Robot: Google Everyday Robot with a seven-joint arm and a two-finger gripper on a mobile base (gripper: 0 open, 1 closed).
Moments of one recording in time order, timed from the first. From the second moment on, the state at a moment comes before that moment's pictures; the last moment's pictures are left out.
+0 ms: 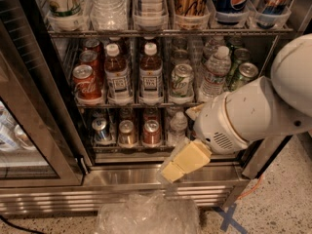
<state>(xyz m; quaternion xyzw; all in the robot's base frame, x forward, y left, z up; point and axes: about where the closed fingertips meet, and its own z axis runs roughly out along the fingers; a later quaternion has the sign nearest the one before) 0.398 -0.045 0.869 -0.51 0.79 0.19 0.28</state>
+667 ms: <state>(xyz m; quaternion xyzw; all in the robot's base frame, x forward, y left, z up) 0.403 -0.004 0.857 -0.53 0.76 0.22 0.29</state>
